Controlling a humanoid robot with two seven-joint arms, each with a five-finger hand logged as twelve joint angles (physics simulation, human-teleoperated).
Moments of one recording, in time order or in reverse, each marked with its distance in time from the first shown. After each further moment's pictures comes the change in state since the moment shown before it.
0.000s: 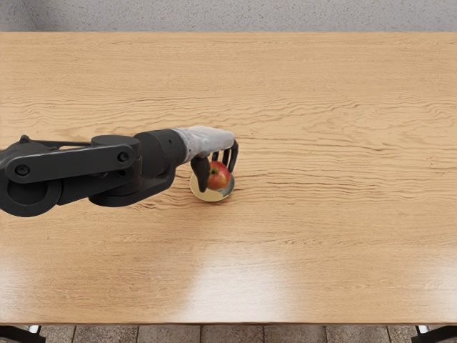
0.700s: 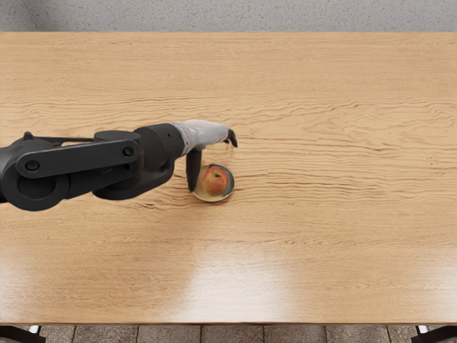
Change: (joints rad) left arm -0.004 -0.022 0.008 0.071 0.011 0.011 0.000; right arm 0.000 0.000 0.000 0.000 0.000 0.000 0.000
